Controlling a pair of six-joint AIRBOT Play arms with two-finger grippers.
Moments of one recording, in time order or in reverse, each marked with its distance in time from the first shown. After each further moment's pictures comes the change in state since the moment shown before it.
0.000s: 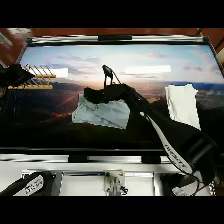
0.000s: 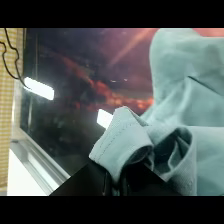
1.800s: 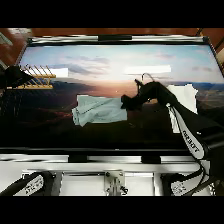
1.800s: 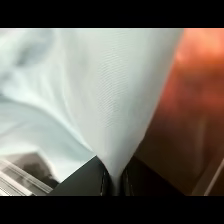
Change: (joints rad) left arm 0.018 0.005 0.000 0.002 -0.026 0.028; right arm -0.419 0.042 -0.152 -0.156 -0.436 -0.080
